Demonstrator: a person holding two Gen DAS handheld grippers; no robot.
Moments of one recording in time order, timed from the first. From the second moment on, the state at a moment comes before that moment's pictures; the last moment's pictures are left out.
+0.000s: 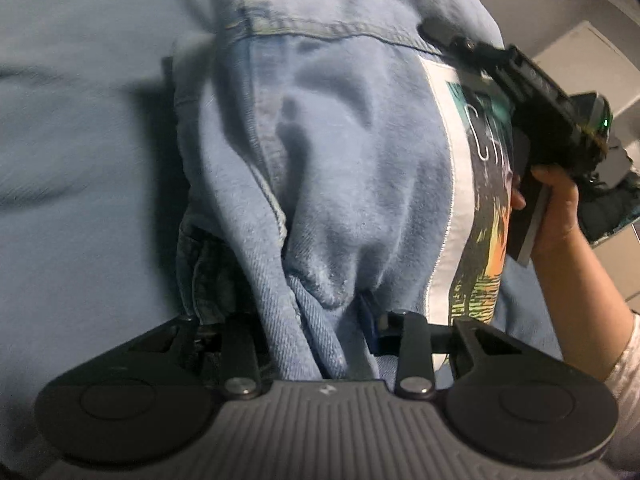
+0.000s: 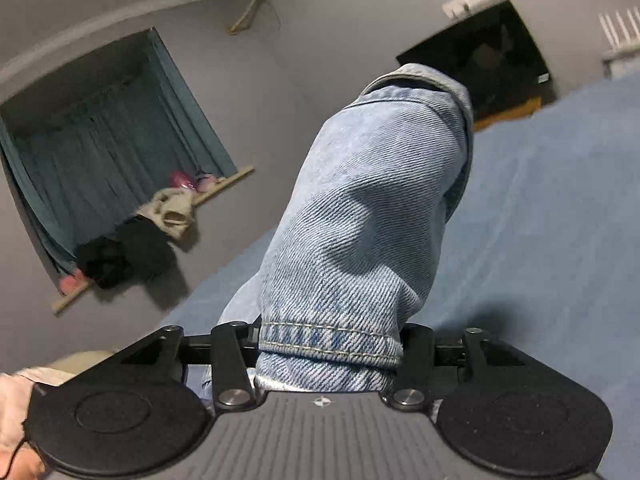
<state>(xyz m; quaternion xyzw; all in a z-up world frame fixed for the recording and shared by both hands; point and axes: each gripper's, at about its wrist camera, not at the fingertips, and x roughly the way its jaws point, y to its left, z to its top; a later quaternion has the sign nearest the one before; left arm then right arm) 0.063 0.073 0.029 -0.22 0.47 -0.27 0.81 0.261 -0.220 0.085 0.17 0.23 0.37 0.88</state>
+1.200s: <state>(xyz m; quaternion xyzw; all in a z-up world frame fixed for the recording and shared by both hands) 0.105 0.050 0.014 -0.19 0.37 -0.19 0.89 0.169 -0.298 -0.001 0.17 0.32 0.15 0.92</state>
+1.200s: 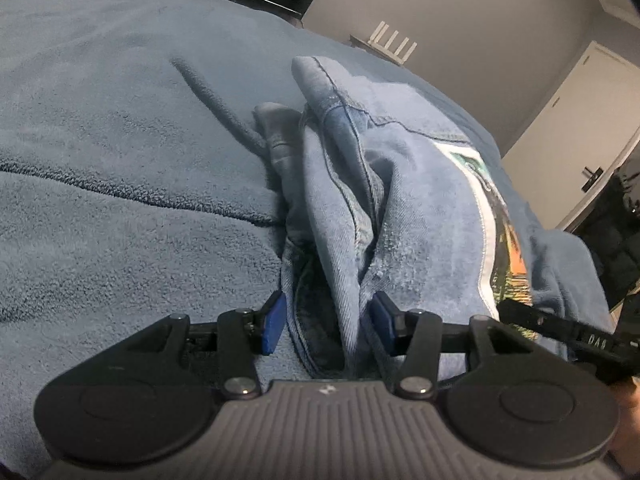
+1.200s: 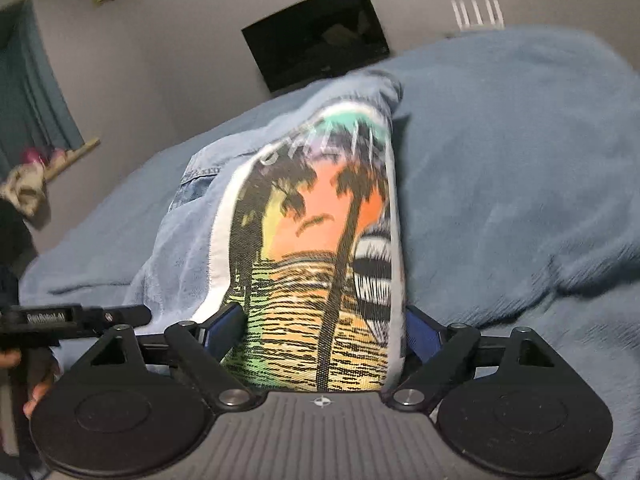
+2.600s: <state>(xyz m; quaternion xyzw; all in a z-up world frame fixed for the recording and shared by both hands) 0.085 0.026 0.025 -0.14 0.34 -0.23 0.90 0.277 -0.083 0.097 -0.11 0.31 0.20 0.92</state>
